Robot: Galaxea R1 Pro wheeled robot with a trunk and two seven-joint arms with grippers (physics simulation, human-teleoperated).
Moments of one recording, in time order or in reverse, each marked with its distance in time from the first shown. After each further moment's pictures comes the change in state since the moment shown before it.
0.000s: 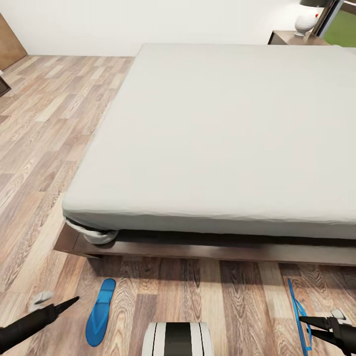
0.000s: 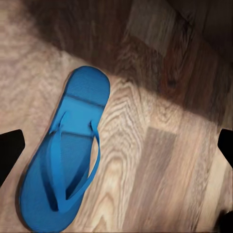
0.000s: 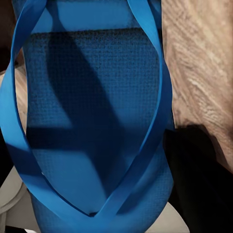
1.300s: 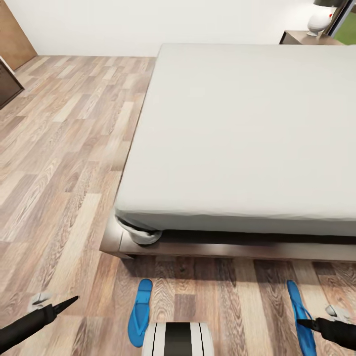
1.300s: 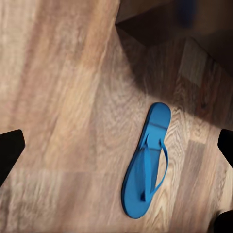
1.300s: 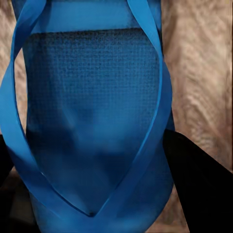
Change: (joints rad) left arm 0.000 0.003 0.024 0.000 -0.006 -0.005 -0.036; right arm -0.001 0.055 0.008 -0.058 0.008 -0.242 -0.488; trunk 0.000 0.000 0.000
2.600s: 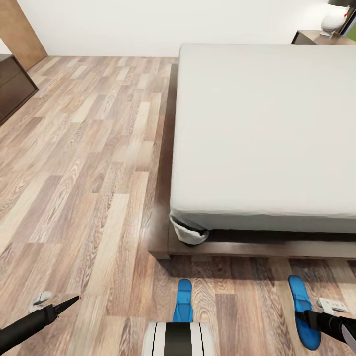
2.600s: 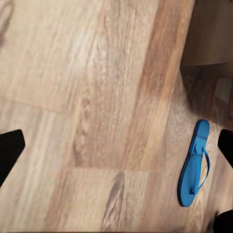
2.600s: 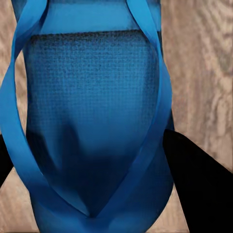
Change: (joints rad) left arm 0.000 -0.001 0.000 0.005 0.000 -0.003 0.003; right arm 0.000 0.132 0.006 -0.087 0.012 -0.128 -0.596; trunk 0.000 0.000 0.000
